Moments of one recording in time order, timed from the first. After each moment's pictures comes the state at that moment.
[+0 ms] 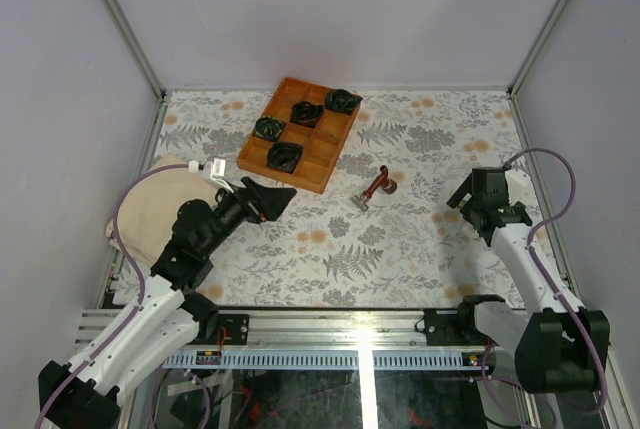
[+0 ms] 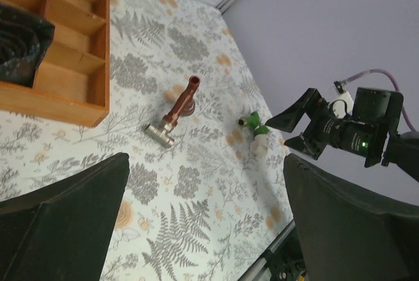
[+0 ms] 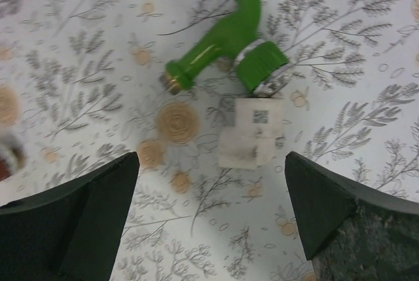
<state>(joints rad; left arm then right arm) -0.50 0.62 0.44 0.18 0.14 -0.76 0.06 1.01 0.64 -0.50 0.36 0.63</state>
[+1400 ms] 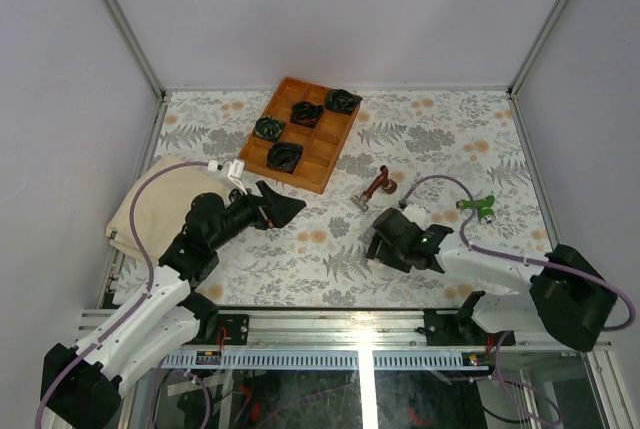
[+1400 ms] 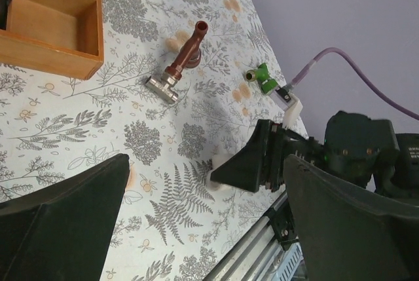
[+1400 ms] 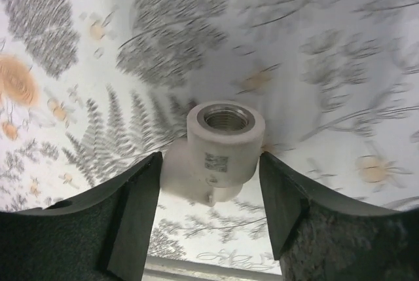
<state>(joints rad) -0.50 0.72 0.44 0.11 0.27 -0.75 0.81 1.21 0.52 -0.40 0.20 1.12</state>
